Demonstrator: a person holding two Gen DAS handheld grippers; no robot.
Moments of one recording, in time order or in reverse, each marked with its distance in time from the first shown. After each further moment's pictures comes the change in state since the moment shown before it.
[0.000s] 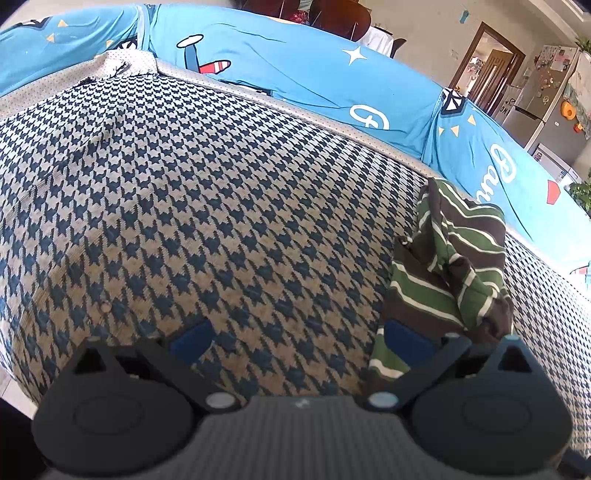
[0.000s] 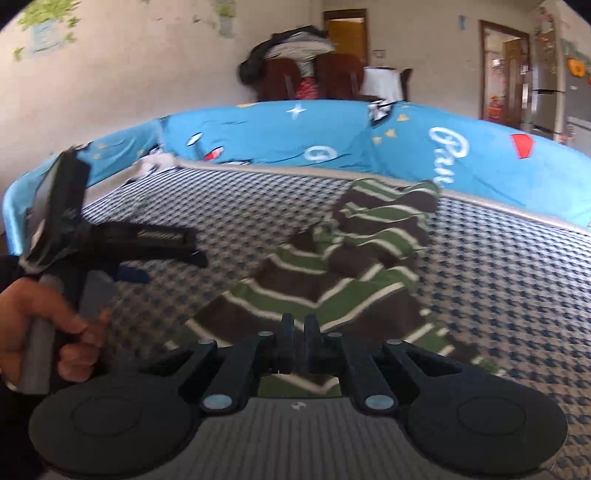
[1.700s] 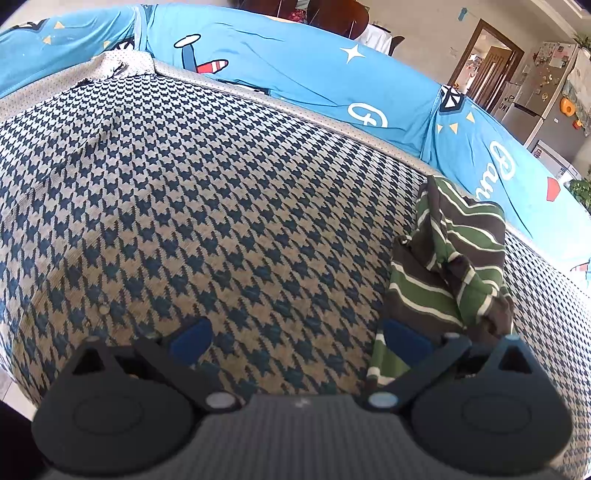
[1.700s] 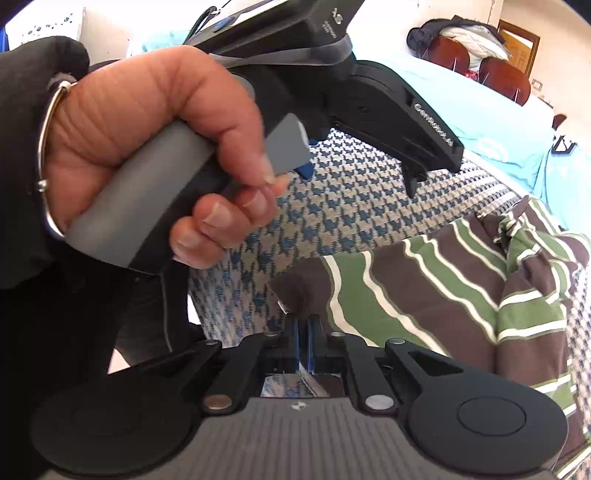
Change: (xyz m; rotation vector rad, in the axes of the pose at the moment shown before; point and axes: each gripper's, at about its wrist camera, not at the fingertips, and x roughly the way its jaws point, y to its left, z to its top) left arm 0.003 -0.005 0.000 0.017 0.007 0.006; right arm 0.062 0.088 -0.041 -0.427 0.141 0.169
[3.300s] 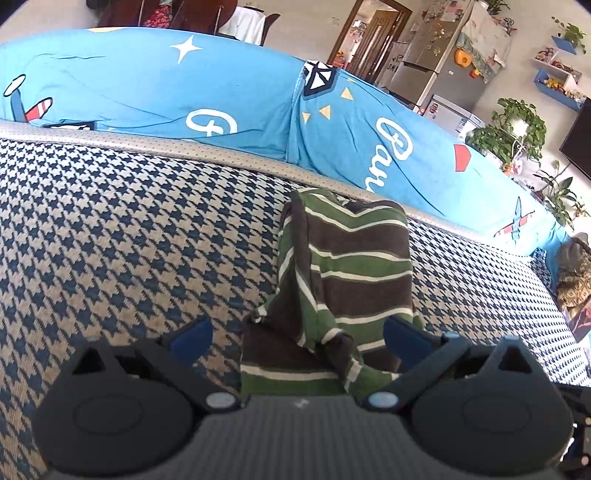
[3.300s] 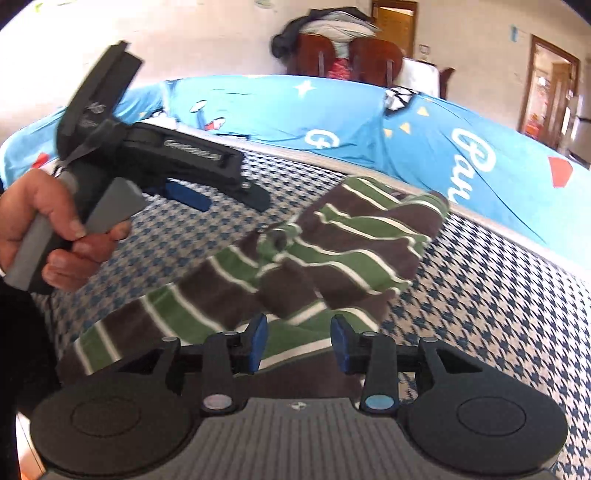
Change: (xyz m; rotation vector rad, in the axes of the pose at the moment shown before) left arm 0.083 -0.096 0.077 0.252 0.055 -0.316; right arm -0.033 -0.199 -0.002 0.349 -0.073 -0.200
